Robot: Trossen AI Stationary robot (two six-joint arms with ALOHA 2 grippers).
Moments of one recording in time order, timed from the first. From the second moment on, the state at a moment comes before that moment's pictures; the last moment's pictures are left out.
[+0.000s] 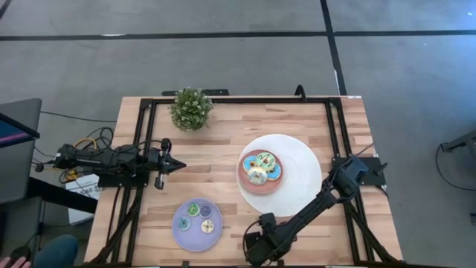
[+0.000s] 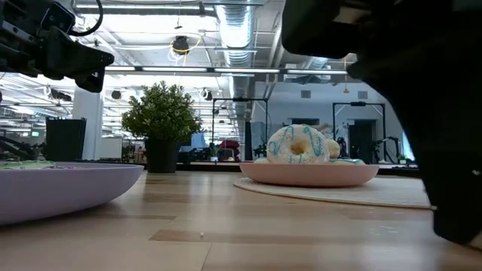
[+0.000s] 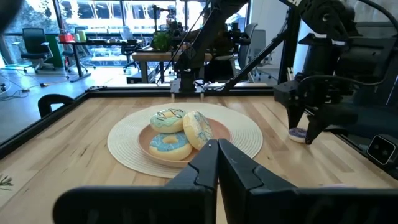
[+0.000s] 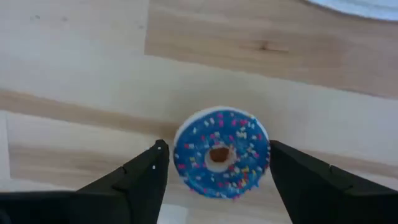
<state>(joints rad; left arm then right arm) -0.11 0.03 0.01 0.04 -0.06 -0.01 0.68 2.31 1.85 -1.10 0.05 2.01</state>
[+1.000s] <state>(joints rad) -0.11 0.03 0.01 0.04 -0.06 -0.01 0.56 2.32 1.93 -0.26 0.39 1.01</state>
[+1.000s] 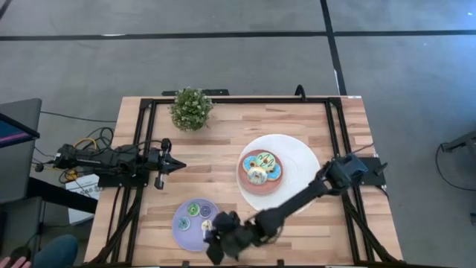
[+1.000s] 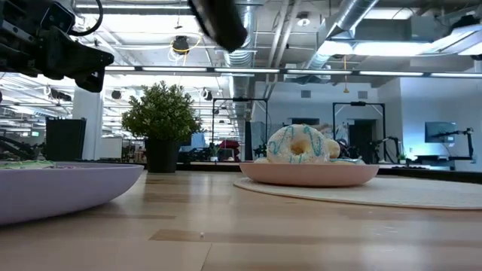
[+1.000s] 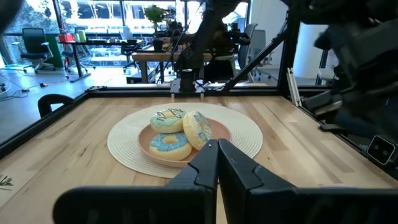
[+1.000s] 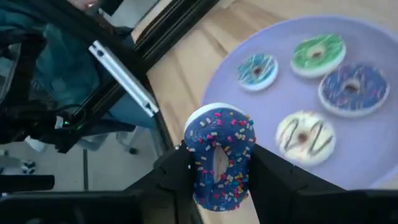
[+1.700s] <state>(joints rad) -0.11 0.03 0.01 0.04 -0.06 -0.01 0.41 2.31 1.96 -0.45 0.16 0.75</state>
